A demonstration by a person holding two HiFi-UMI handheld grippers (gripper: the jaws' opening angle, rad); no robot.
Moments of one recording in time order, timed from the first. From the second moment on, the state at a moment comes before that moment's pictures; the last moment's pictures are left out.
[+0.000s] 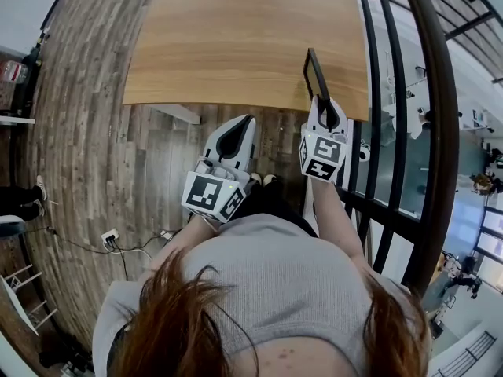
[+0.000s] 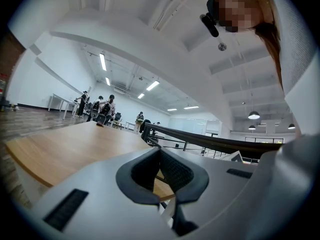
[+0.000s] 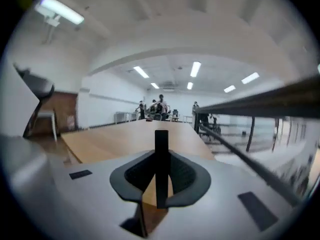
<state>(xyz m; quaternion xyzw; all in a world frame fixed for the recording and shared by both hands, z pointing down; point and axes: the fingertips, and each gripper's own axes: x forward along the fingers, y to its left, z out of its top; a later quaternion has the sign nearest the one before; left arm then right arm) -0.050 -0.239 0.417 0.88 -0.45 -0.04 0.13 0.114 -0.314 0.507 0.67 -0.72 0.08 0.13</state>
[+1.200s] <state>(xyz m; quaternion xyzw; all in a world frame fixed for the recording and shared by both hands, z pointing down) -0.056 -0.239 0.418 0.88 -0.46 -0.04 0.15 0.027 -0.280 0.632 0.33 -0.68 -0.34 0.57</state>
